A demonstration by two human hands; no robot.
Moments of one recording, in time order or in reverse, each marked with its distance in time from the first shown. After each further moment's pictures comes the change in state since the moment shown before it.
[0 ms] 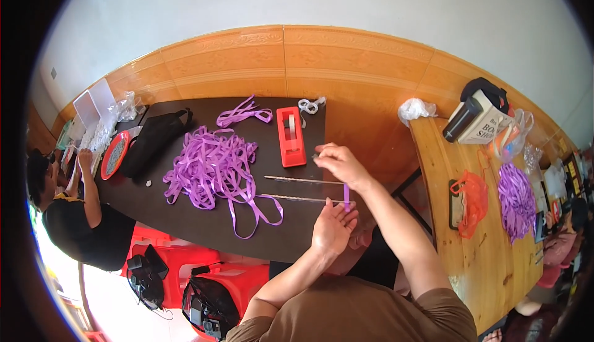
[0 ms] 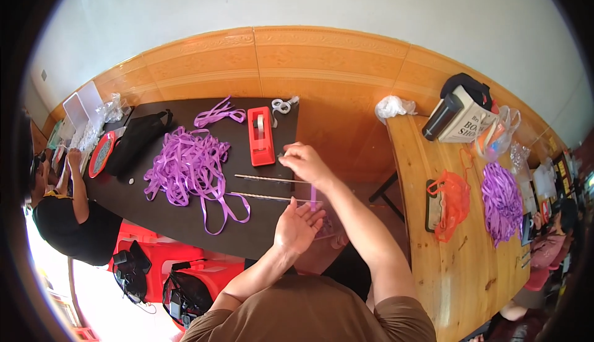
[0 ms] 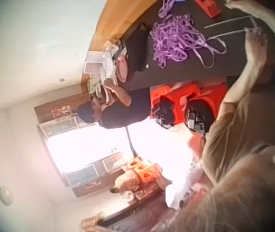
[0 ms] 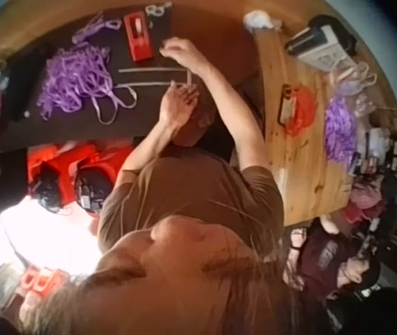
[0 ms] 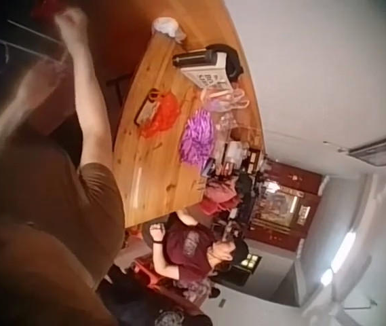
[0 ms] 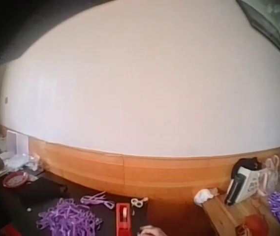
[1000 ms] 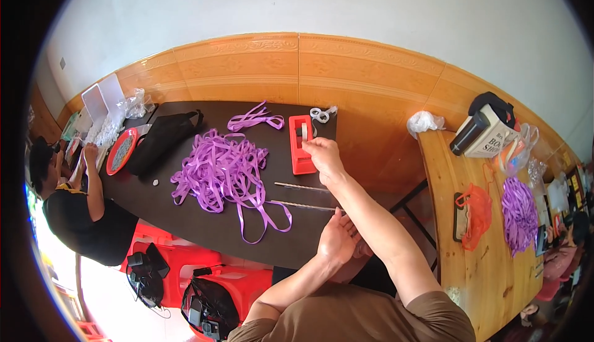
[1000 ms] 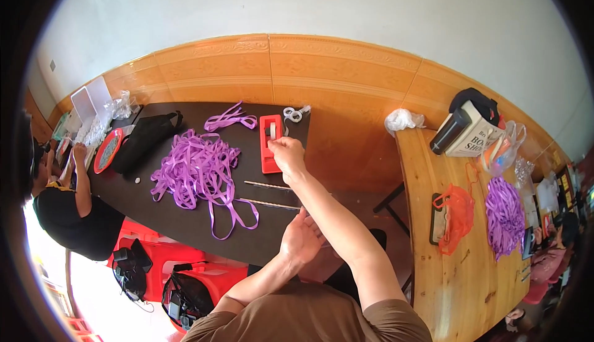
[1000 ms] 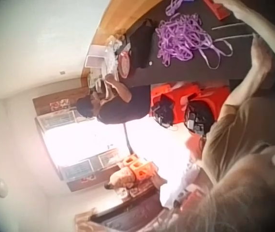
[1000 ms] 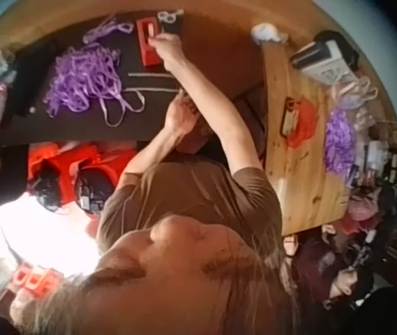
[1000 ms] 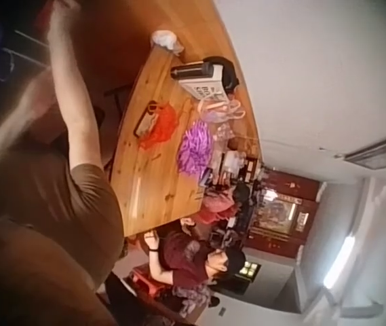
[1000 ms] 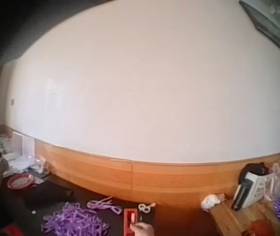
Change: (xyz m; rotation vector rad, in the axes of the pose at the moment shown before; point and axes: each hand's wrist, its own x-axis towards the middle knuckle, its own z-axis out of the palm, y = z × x) left_hand -0.017 0.009 0.019 -0.020 -0.051 -0.003; right_hand 0.065 -0.009 0.065 0.408 0.405 0.298
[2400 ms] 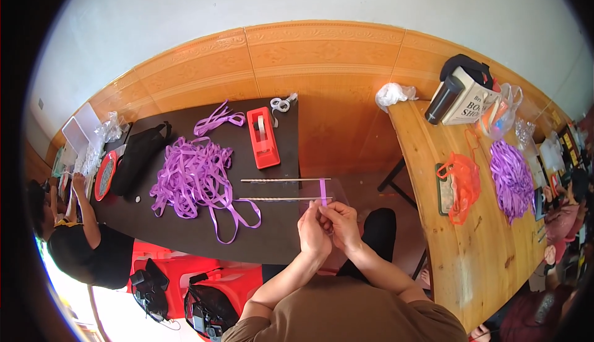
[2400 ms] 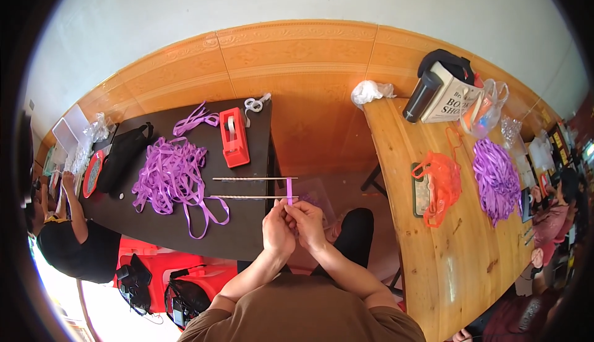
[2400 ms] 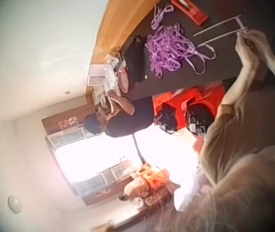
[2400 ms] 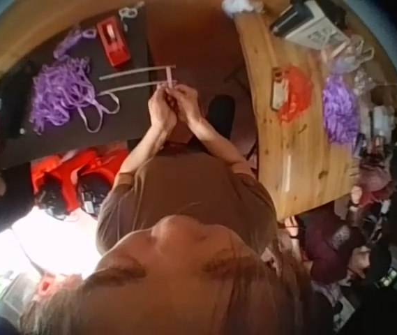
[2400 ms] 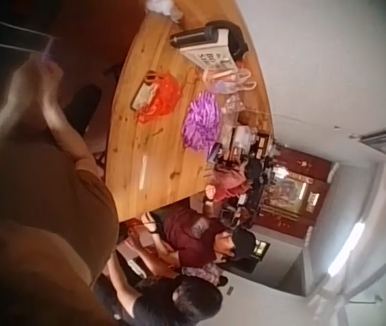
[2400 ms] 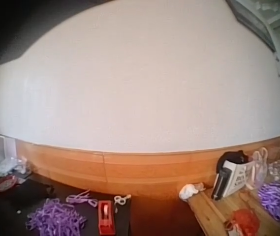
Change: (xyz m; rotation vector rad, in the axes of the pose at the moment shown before) left_hand 0.014 -0.032 -0.013 0.214 0.208 0.296; right_hand -0.179 0.045 -0.109 0.367 0.146 0.172
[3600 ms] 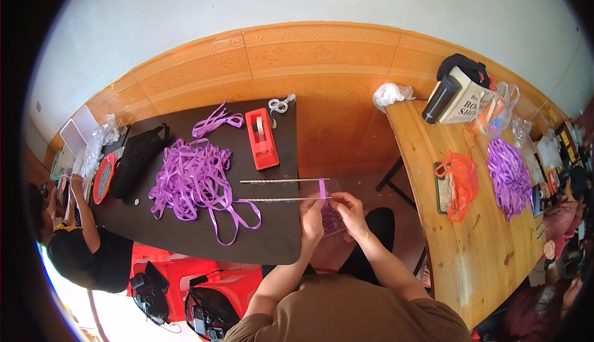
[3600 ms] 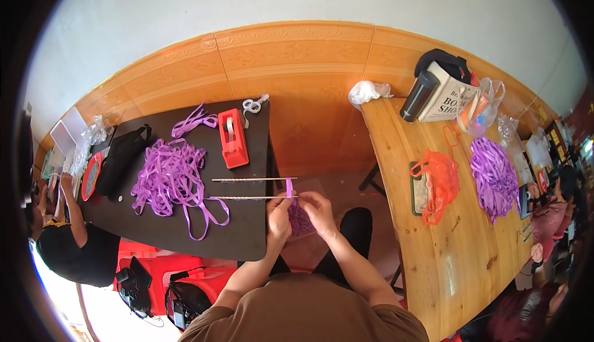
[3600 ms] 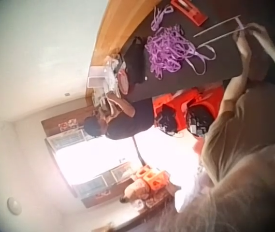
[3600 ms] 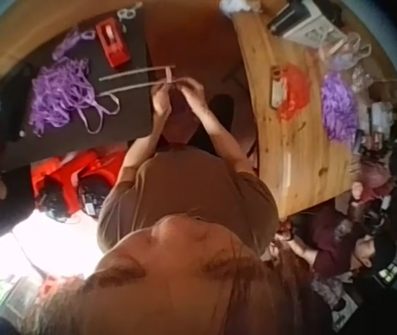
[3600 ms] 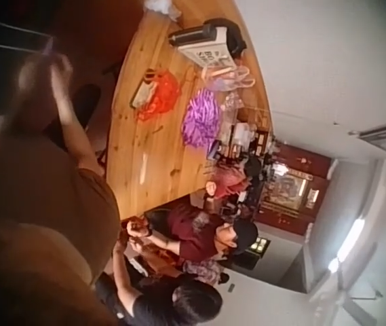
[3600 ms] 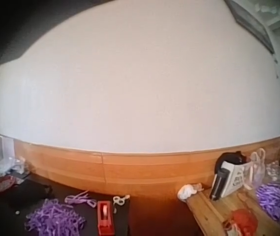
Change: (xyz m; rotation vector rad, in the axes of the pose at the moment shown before) left_hand 0.069 -0.033 -0.034 0.193 -0.164 0.250; right_hand 0.040 0.020 -0.057 -0.234 -0.065 -0.233
